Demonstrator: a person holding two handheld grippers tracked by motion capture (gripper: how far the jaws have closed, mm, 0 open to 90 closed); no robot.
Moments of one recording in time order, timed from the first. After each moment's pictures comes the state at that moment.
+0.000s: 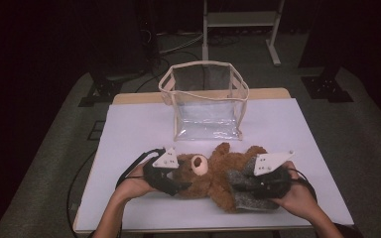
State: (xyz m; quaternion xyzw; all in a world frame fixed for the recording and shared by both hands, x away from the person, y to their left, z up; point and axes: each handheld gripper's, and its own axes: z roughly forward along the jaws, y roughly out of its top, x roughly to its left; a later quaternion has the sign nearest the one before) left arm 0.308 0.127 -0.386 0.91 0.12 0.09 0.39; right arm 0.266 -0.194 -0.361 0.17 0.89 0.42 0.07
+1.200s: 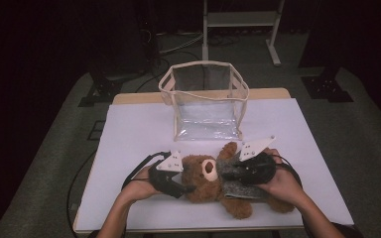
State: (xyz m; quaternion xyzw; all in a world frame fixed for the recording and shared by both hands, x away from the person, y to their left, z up) left arm 0.304 0.113 -0.395 0.90 0.10 0.06 0.42; right arm 0.303 -0.173 -0.366 0.17 0.90 0.41 0.05
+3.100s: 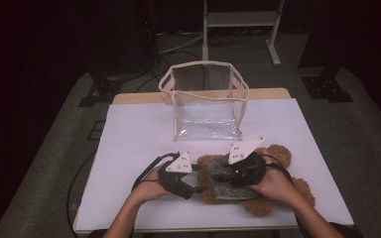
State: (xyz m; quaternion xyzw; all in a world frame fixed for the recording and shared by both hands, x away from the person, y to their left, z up) left arm 0.307 0.099 -0.402 0.89 0.09 0.07 0.43; right arm 0.296 -0.145 -0.353 0.12 0.90 0.41 0.06
